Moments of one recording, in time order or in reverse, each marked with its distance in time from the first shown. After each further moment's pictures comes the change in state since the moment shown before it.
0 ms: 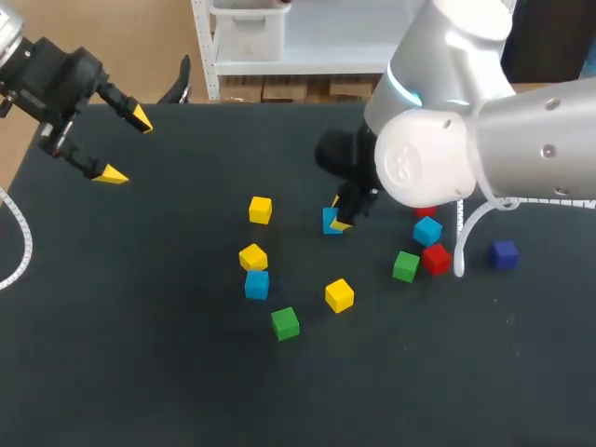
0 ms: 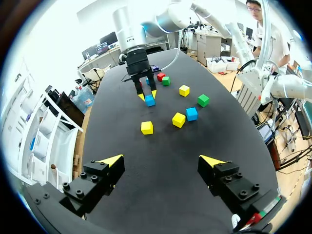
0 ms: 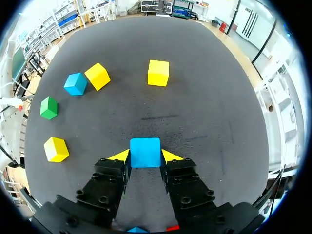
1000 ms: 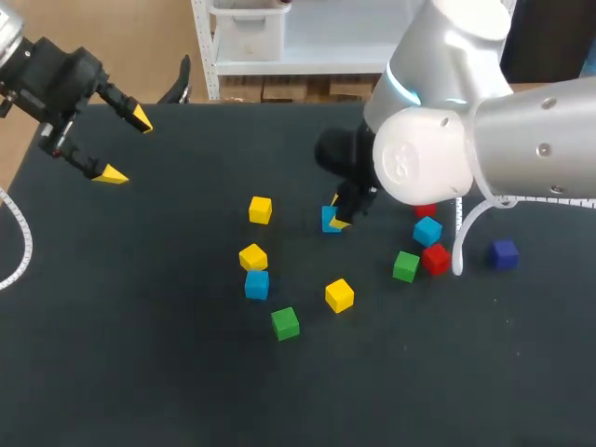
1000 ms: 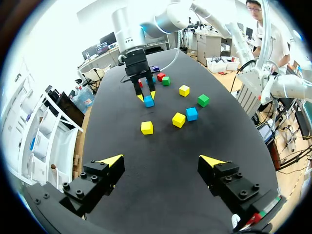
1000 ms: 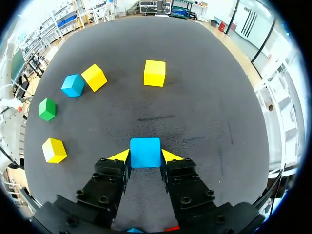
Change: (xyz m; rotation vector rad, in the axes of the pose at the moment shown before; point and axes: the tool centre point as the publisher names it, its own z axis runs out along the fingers) left arm 0.000 0.000 0.000 0.000 0.000 0.000; right arm -0.001 -0.005 0.002 0.000 -0.004 0.009
